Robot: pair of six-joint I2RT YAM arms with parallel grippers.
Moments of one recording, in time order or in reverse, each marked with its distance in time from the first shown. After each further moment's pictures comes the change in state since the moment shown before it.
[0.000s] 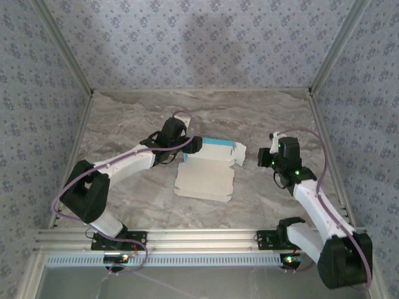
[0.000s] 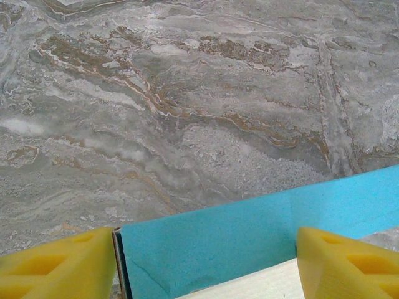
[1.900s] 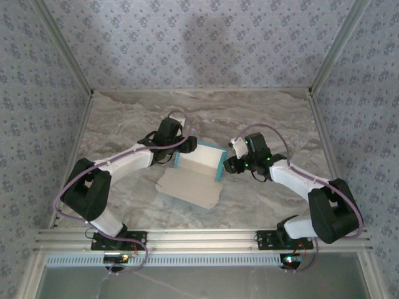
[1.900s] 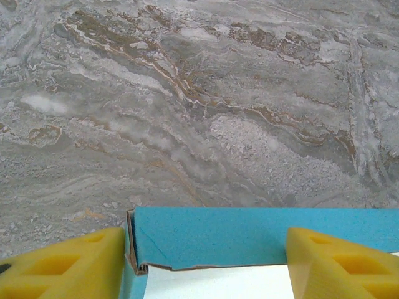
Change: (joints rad) left arm 0.046 0.014 -0.026 0.004 0.025 -0.032; right arm 0.274 0.341 0.101 0.068 -0.235 -0.252
